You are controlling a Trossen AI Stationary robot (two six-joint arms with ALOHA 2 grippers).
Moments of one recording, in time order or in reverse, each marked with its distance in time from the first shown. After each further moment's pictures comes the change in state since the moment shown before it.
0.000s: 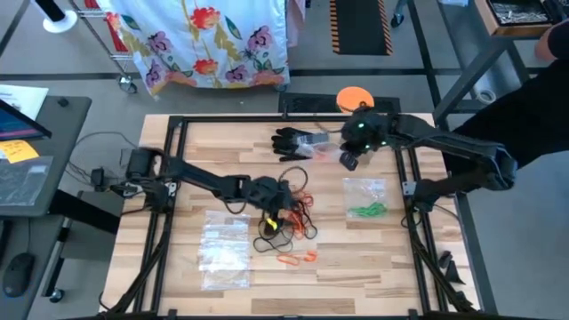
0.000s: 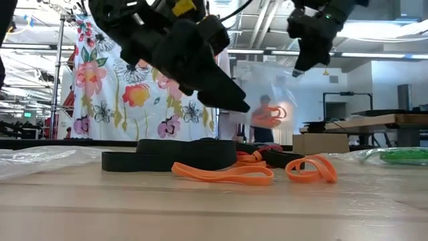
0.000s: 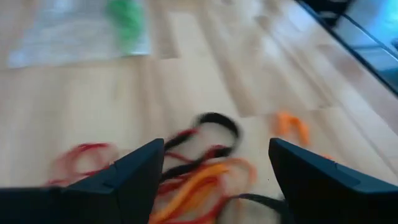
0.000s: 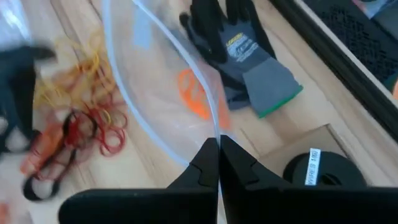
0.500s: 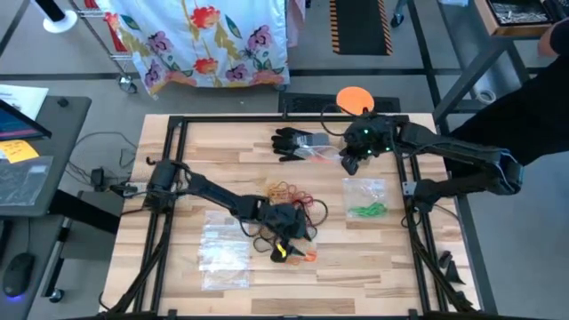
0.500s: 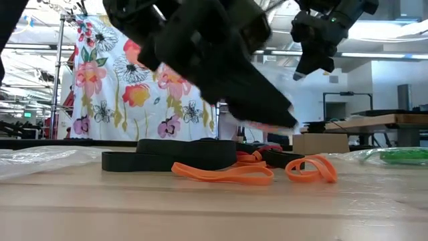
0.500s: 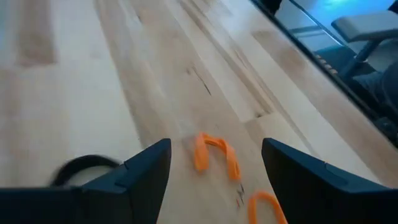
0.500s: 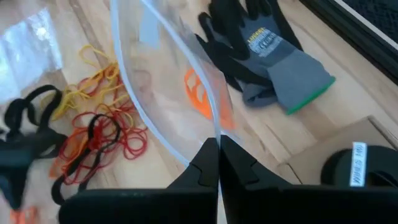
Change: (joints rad) left arm -0.142 0.254 0.247 -0.026 0.077 -0.034; right arm 0.041 -0.044 -0.099 0.097 -0.039 0.086
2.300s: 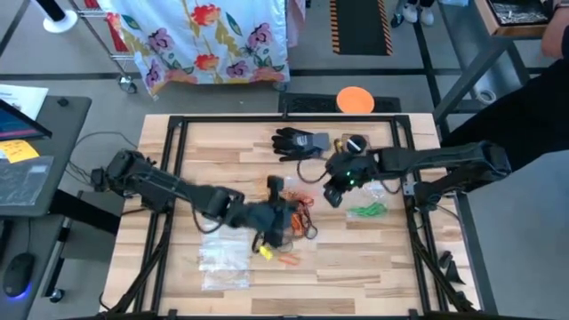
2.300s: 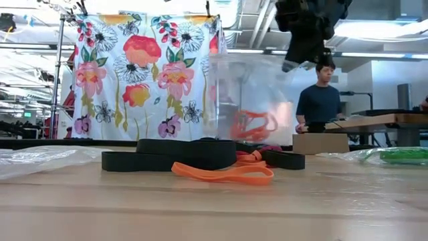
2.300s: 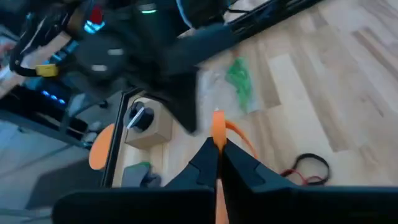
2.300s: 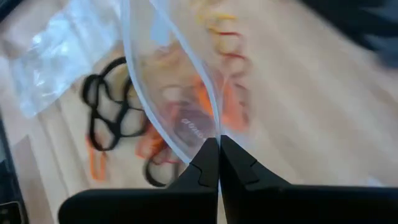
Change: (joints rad) left arm -0.103 -0.431 0.236 -0.660 -0.852 0.311; right arm 0.431 0.196 0.081 0.068 0.120 0.415
